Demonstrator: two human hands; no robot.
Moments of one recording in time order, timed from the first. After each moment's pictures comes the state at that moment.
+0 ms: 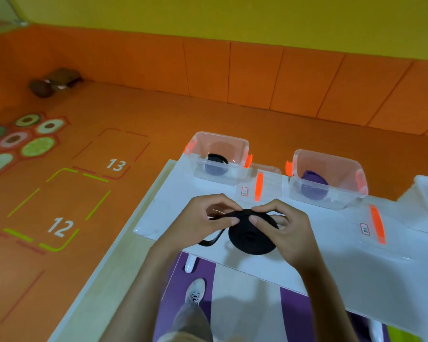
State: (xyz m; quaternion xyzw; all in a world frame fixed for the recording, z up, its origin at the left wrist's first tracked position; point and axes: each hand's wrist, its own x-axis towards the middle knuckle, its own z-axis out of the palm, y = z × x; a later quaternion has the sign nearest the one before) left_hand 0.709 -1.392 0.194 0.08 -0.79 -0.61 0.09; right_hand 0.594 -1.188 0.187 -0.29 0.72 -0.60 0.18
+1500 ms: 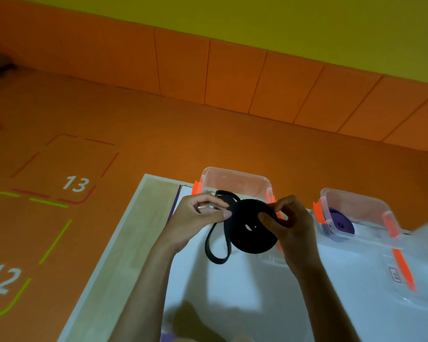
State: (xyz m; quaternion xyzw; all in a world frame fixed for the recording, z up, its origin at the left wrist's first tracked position) left_hand 0.579 -1.672 0.165 0.13 -0.65 -0.75 0.08; right_hand 0.487 -1.453 0.179 -0.20 0.70 -0.67 0.10
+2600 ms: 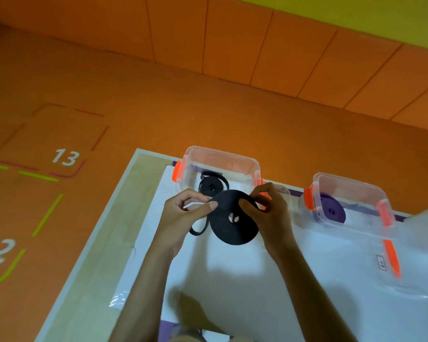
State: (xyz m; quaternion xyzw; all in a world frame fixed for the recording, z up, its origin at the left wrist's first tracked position) left_hand 0.551 -1.620 0.115 0.27 -0.57 -0.77 0.12; right_hand 0.440 -1.446 0.145 -0.11 0.73 -0.65 0.19
